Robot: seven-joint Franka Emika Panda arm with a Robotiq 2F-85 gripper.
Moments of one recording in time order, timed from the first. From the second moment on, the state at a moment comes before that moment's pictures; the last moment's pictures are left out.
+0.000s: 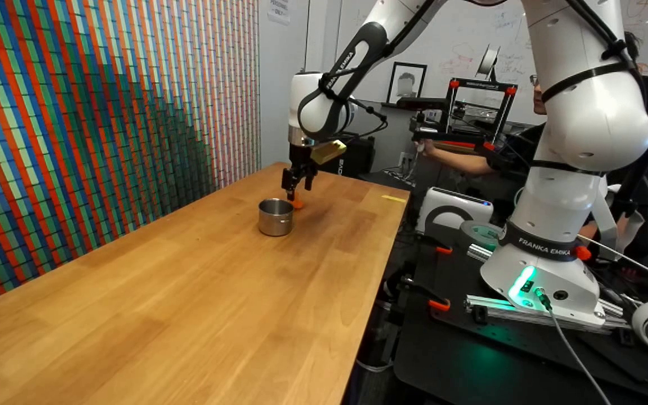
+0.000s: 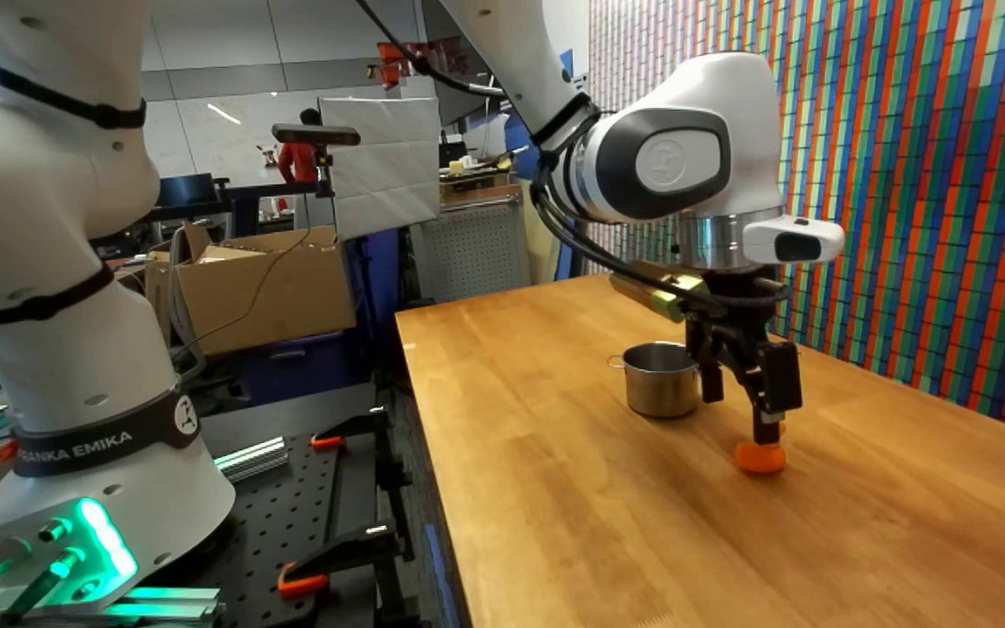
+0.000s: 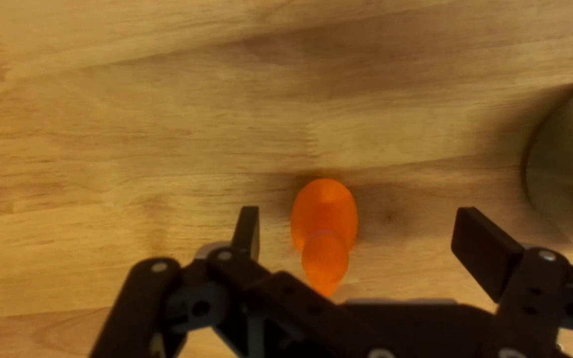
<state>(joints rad) -0.07 0.51 -0.05 -2.08 -0.11 2.64 0.06</state>
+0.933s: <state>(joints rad) -0.07 0.63 -0.04 -2.01 -0.11 2.67 0.02</state>
